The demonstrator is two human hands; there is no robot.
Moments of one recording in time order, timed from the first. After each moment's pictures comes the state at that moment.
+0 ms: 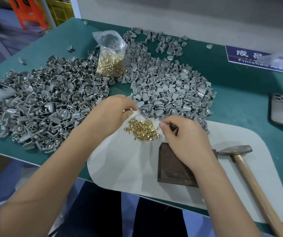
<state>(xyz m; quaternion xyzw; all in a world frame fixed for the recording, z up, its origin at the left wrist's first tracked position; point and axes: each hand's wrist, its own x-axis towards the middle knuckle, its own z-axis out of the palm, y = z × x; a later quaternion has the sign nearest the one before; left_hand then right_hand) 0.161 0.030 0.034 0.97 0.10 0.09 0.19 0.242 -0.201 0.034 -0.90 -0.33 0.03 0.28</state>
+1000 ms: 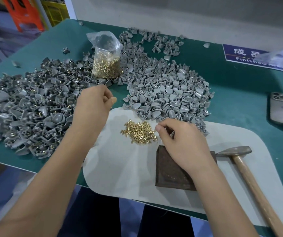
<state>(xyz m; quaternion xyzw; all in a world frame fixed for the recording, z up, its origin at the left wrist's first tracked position) 0.164 0.033 0.044 0.88 0.34 0.21 0.26 0.243 -0.201 0.028 -0.90 -0.34 0.02 0.26</state>
